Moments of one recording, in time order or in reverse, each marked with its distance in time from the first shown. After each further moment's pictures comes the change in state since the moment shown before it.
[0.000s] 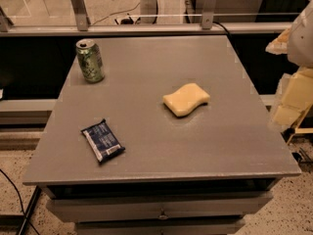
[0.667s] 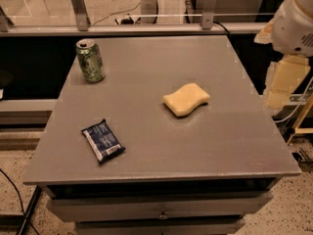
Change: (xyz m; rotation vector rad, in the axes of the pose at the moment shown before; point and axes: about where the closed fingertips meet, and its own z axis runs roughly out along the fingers) arm -0.009 -0.035 0.015 0.003 0.055 -0.092
